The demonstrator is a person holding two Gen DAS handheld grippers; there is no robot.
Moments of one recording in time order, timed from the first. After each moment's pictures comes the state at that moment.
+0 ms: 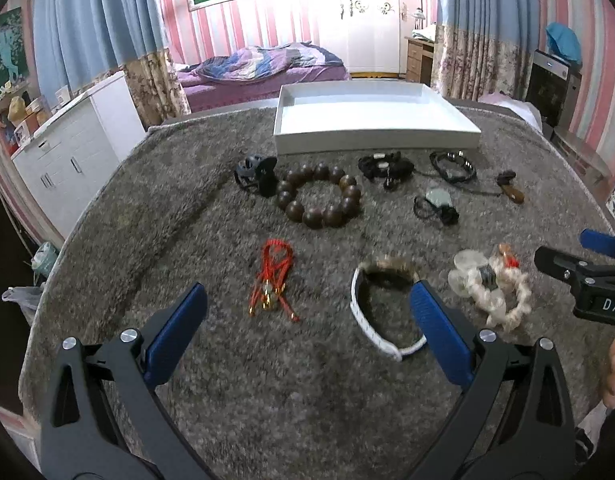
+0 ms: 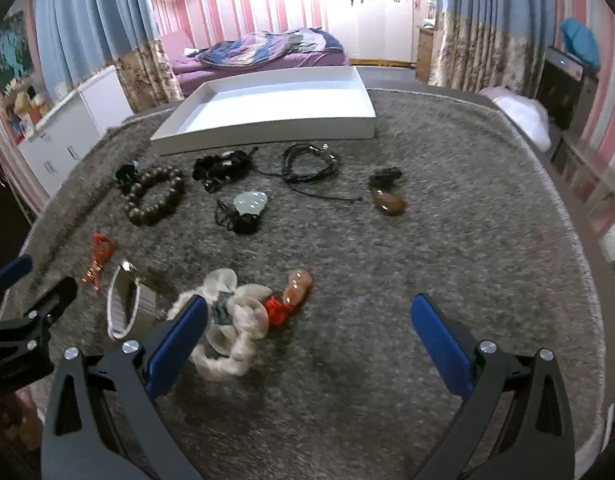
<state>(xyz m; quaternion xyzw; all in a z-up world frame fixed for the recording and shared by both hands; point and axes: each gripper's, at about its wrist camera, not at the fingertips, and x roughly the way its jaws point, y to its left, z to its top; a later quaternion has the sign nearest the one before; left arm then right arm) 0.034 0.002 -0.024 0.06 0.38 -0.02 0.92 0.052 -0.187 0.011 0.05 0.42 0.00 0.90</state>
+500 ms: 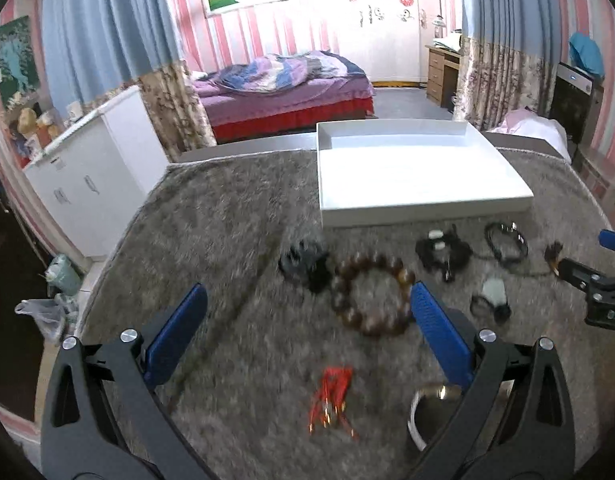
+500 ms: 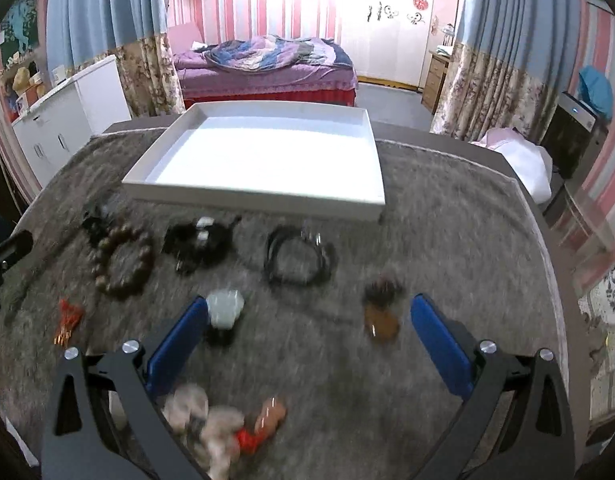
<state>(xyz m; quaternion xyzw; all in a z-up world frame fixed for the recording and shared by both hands) 0.136 0.034 0.022 0.06 0.38 0.01 0.92 0.156 -0.186 0.040 -0.01 0.42 0.00 0.91</state>
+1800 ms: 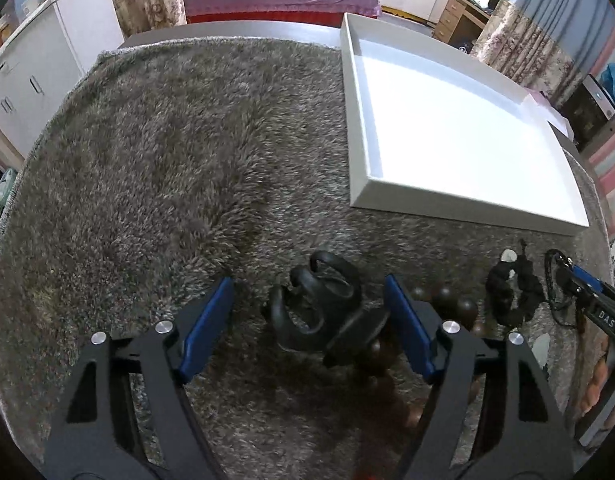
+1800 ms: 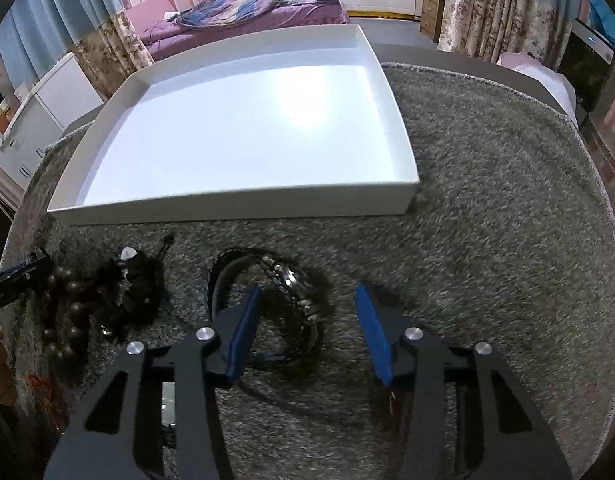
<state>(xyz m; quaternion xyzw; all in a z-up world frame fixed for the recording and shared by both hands) 0.281 0.067 -0.085 -0.06 0.54 -0.02 0.84 0.250 -0.218 -0.036 0.06 0.51 0.00 0.86</state>
